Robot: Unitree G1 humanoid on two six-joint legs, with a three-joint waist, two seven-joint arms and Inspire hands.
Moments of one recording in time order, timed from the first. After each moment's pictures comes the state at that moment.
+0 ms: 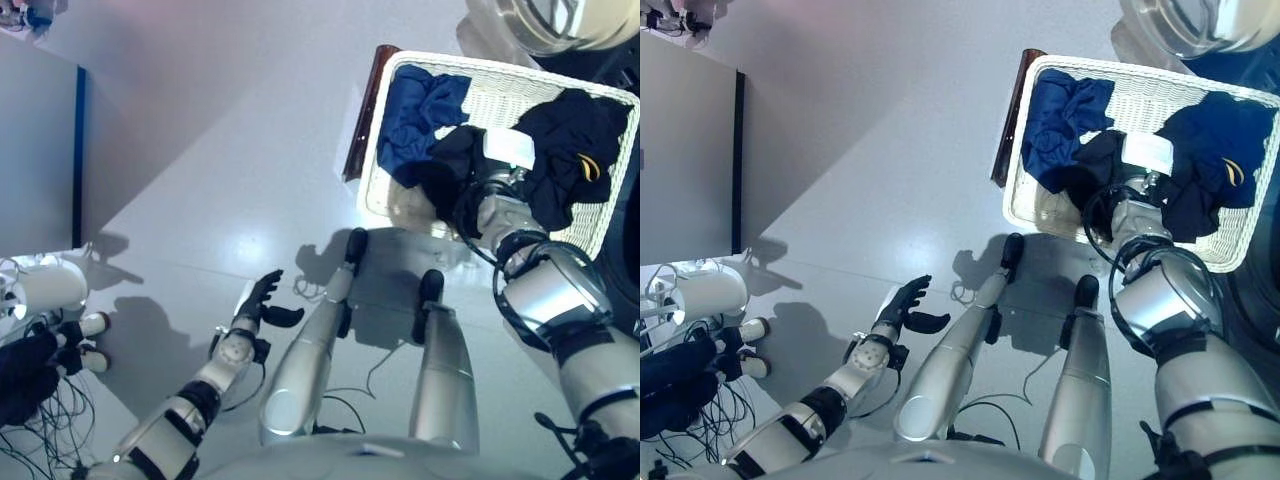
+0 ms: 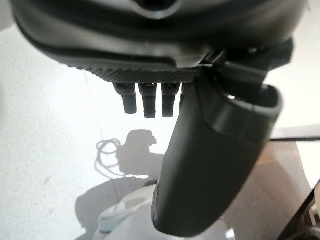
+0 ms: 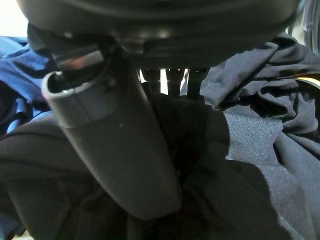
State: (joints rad) left arm -0.24 0.27 -0.60 0.89 -0.26 -0.22 0.26; right arm -1.12 -0.51 0.69 1.45 -0.41 0.06 -0.45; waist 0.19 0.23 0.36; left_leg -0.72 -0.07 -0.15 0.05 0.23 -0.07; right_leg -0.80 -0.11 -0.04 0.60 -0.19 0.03
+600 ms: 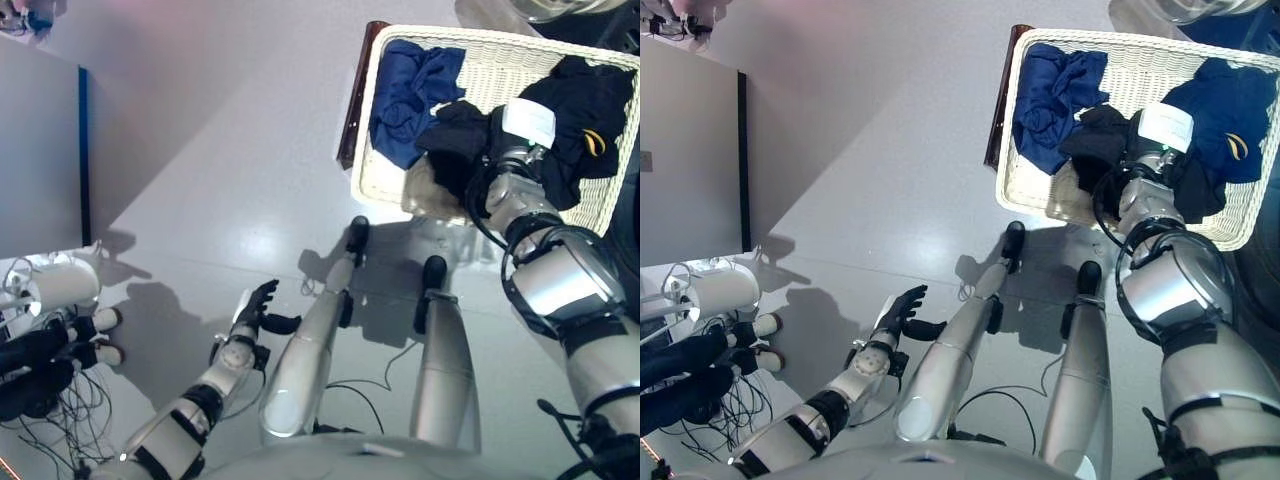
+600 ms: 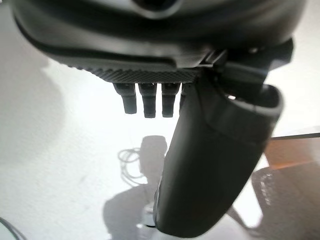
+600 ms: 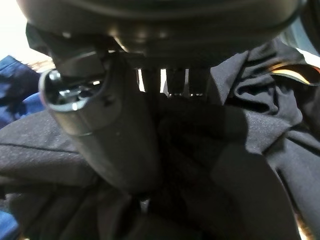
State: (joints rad) left arm -0.25 0.24 -0.60 1.03 -0.29 -0.22 0.28; right arm -1.16 -0.54 0.67 1.43 -0.29 0.06 -0.48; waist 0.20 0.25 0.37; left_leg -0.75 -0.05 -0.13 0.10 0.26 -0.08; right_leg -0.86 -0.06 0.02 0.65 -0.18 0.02
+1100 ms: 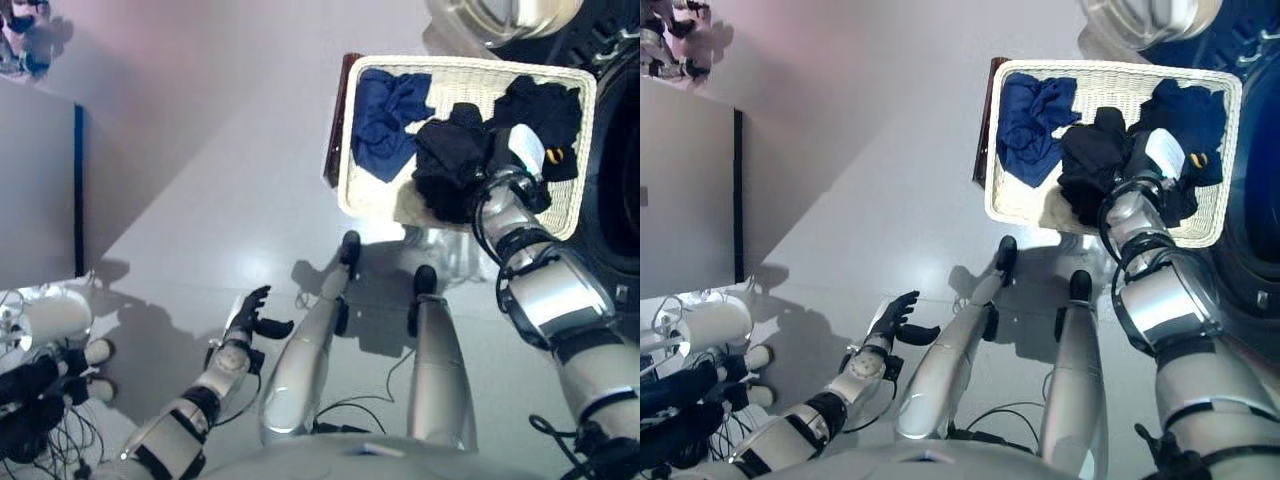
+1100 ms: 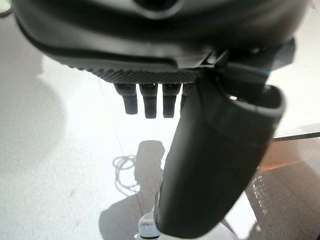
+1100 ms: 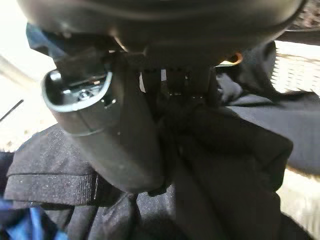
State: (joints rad) left arm -0.24 0.24 -0.59 1.08 -0.28 -0.22 0.30; right arm -1.04 -0.50 0.50 1.35 0.01 0.02 -0.47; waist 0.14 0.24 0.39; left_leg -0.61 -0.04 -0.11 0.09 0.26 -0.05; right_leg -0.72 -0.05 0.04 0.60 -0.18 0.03
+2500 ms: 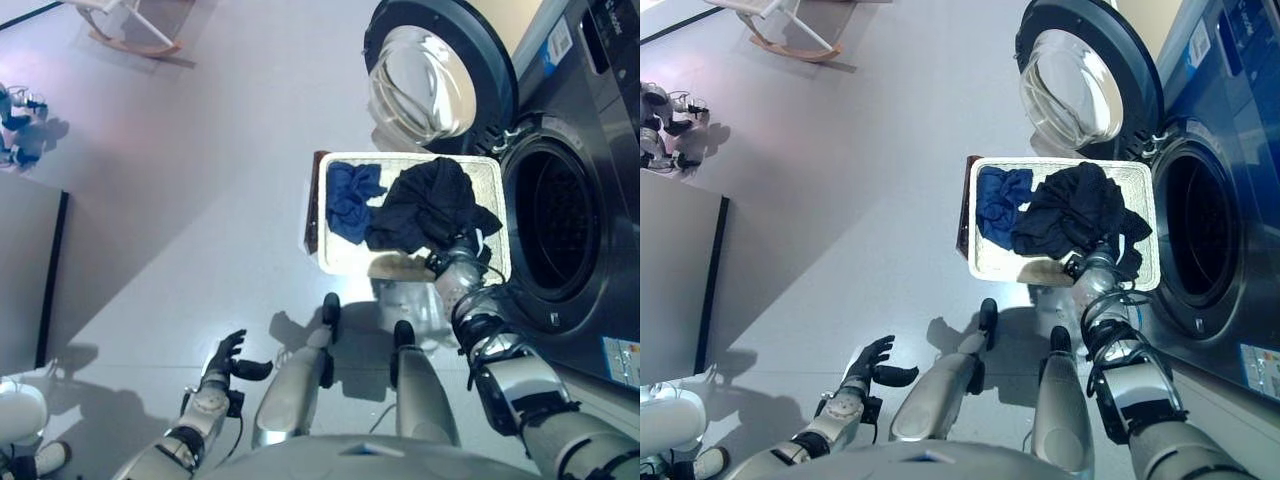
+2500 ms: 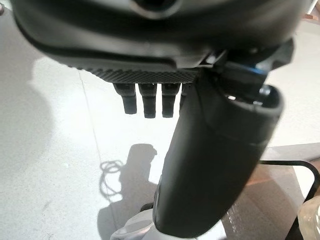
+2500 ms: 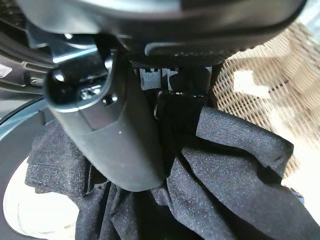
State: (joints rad) left arm -0.10 0.25 -0.47 1.16 -0.27 -0.22 0.24; right arm -0.55 -0.30 0.11 0.97 0.73 -0.18 -0.34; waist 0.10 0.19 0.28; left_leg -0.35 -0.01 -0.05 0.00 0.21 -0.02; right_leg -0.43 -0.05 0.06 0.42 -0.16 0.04
